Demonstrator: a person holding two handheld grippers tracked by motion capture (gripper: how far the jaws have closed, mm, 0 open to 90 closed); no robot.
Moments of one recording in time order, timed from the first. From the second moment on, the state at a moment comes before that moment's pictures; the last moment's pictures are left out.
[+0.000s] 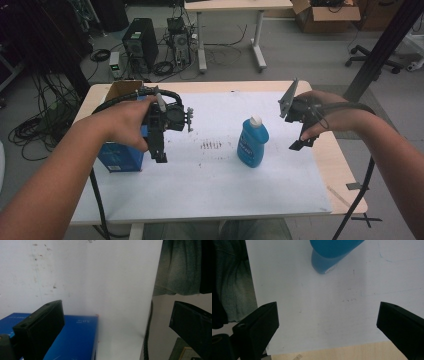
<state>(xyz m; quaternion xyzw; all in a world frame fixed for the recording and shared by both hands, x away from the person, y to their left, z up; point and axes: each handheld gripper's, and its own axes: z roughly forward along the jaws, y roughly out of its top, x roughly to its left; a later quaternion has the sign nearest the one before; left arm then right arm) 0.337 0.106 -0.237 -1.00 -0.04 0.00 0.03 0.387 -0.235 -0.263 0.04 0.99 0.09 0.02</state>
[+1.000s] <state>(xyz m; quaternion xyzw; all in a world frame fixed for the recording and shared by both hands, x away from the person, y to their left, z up) 0.331 0.115 -0.244 -1.00 -0.04 0.00 0.02 0.367 -0.245 -0.303 0.09 0.98 0.17 0.01</state>
